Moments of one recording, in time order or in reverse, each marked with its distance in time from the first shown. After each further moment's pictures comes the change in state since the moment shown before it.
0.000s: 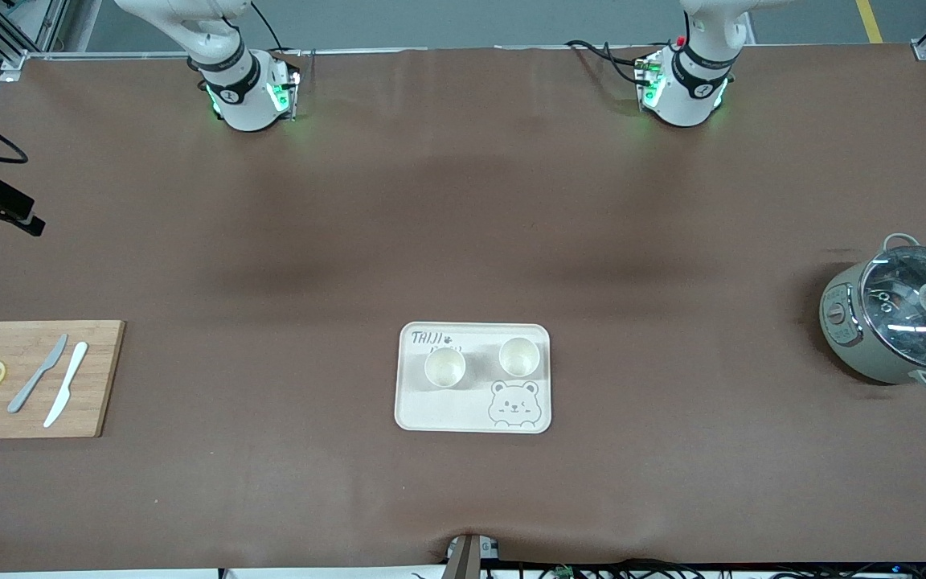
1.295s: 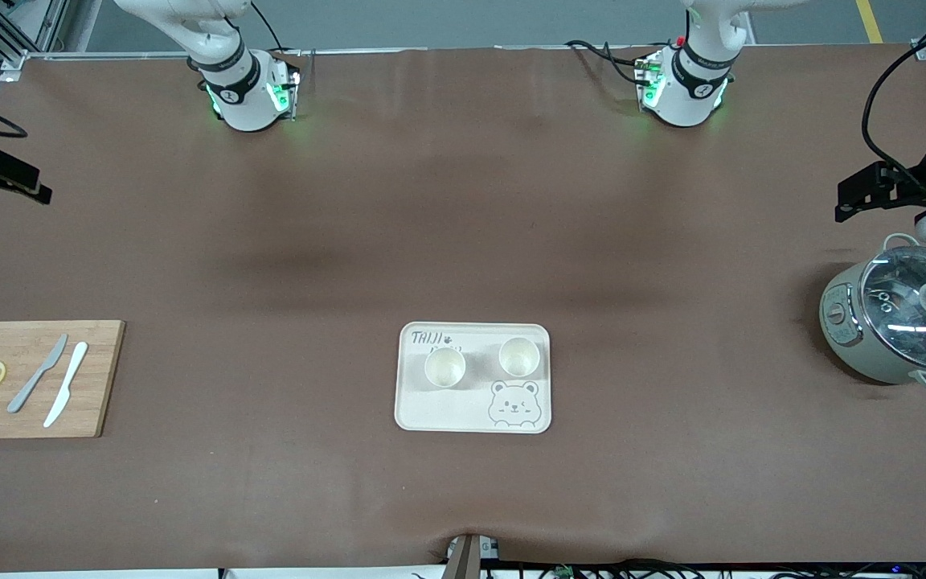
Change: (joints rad) left arm -0.159 0.101 0.005 -0.001 -0.003 0.028 -0.085; right arm 0.004 0.026 0.002 0.140 -0.002 -0.271 -0.004
